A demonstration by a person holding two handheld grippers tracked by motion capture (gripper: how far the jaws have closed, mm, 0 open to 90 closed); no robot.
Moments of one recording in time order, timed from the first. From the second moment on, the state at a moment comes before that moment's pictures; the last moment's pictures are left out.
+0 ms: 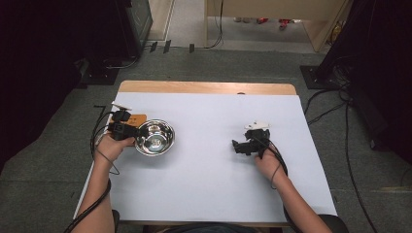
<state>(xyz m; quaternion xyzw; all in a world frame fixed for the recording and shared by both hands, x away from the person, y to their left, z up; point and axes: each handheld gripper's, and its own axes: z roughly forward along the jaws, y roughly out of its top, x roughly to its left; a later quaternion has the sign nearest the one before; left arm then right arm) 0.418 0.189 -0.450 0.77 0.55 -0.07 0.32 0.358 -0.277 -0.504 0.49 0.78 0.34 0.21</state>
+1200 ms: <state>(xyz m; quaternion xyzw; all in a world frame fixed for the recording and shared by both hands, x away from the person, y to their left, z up) 0.421 0.225 -0.449 0.73 0.59 -0.04 0.34 0.358 -0.277 -0.504 0.49 0.78 0.34 0.21</state>
